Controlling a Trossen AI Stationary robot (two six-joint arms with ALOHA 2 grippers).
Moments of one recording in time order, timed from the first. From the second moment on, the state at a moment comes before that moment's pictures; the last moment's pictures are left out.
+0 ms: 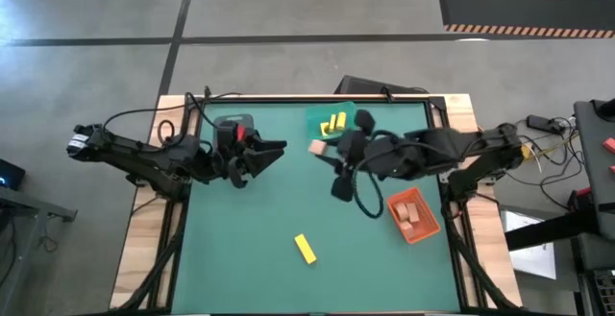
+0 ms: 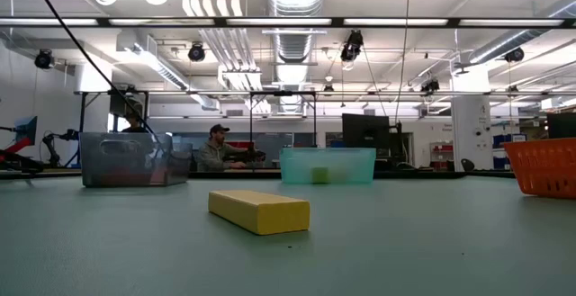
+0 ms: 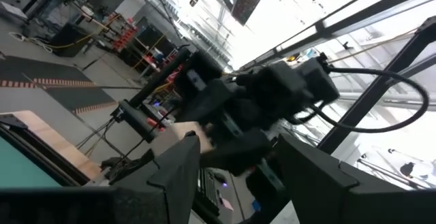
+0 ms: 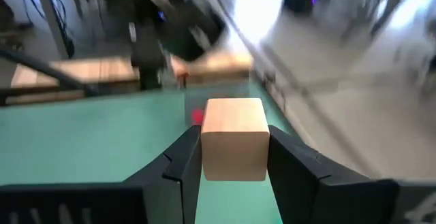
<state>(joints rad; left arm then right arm) -0.23 1.08 0.93 0.50 -0.37 -0.66 0.26 1.63 1.95 -0.82 0.57 0.13</state>
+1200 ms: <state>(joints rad) -0.23 1.08 0.92 0.46 -0.37 -0.67 0.00 1.35 1.34 -1.45 -0.24 0.99</state>
